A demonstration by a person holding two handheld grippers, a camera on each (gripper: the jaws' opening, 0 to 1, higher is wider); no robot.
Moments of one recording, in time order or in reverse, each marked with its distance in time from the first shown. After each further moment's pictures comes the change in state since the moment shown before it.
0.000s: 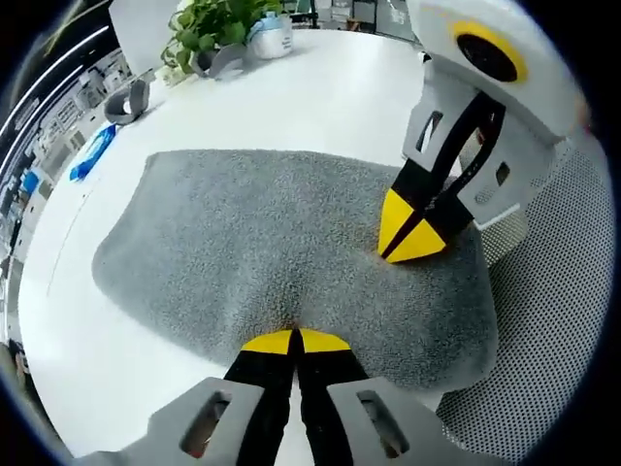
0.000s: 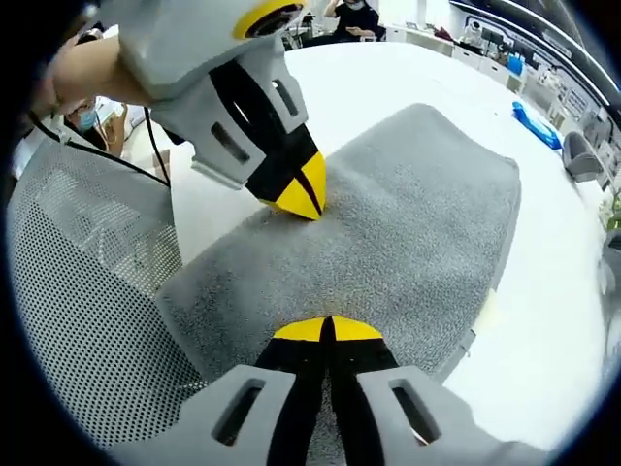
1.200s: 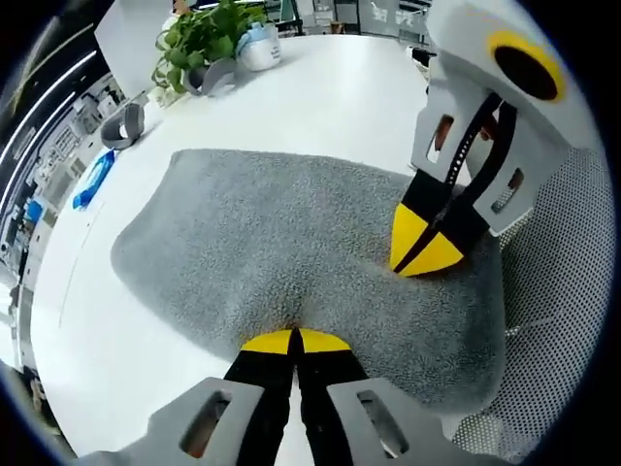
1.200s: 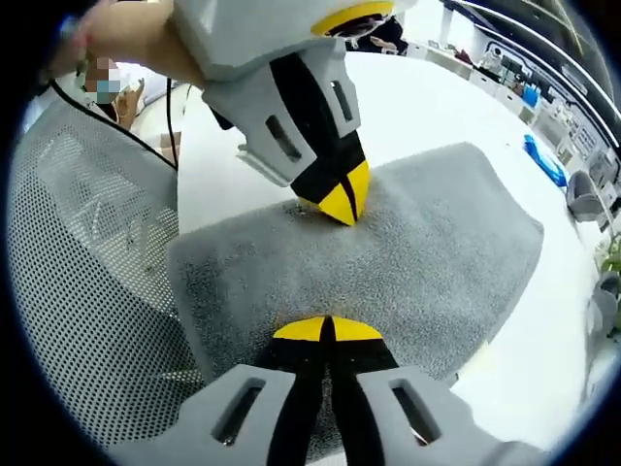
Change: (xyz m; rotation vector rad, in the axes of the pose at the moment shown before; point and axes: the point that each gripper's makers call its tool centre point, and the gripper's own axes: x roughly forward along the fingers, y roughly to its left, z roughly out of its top) left arm 0.004 0.014 0.010 0.125 -0.108 0.110; right arm 0.004 0.002 0.007 -0.216 -0.072 -0.030
